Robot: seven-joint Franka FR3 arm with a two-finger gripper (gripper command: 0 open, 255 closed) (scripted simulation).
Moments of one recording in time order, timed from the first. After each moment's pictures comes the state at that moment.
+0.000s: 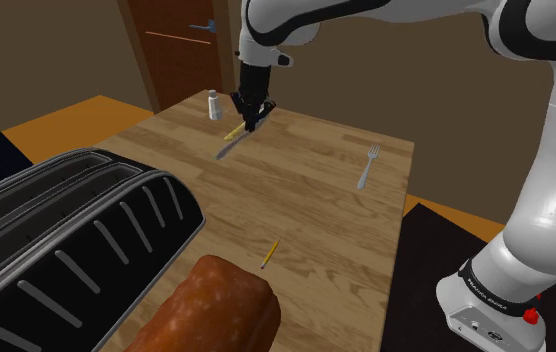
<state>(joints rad) -0.20 0.40 0.54 -1.55 -0.01 1.92 1.47</state>
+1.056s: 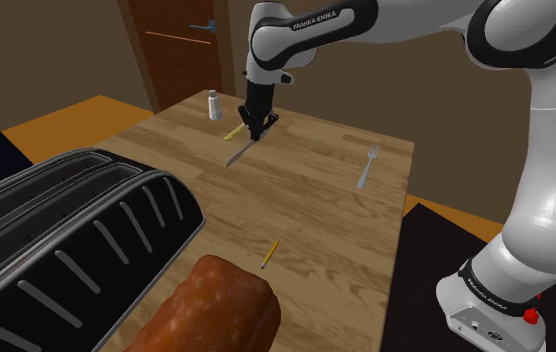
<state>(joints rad) -0.22 0.51 0.50 -1.53 -0.04 2.00 1.42</state>
